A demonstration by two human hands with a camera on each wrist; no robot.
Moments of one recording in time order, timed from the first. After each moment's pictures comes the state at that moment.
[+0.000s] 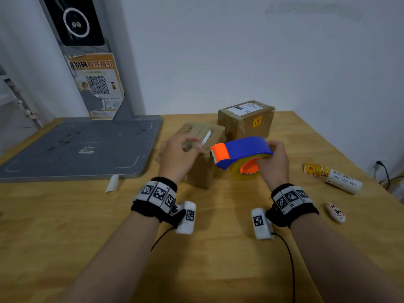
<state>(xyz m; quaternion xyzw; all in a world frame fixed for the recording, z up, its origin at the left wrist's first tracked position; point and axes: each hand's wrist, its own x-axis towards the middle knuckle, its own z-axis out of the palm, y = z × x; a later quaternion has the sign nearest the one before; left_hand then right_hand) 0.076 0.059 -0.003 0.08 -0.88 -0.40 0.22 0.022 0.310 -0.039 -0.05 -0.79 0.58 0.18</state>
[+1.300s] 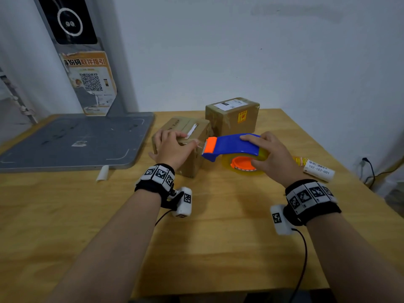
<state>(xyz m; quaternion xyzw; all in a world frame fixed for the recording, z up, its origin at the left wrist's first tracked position) 0.073 0.092 -0.017 0.15 -0.90 -0.37 0.19 0.069 0.387 -0.009 0.29 -0.88 0.35 0.16</state>
